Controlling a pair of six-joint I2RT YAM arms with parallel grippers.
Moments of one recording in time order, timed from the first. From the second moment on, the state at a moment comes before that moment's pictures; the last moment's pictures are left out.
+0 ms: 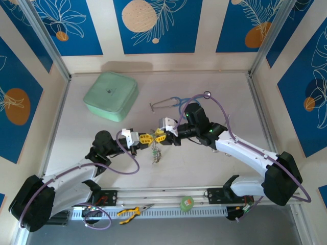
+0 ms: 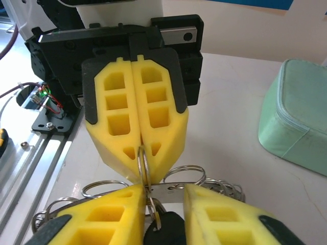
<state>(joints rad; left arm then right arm) -0.60 1.01 0.30 0.74 0.75 0.11 0.71 1.25 0.87 -0.15 -0.77 -0.52</state>
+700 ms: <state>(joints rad) -0.60 0.98 0.30 0.66 0.72 0.16 0.70 1.30 0.92 -0.29 -0.82 -0.59</state>
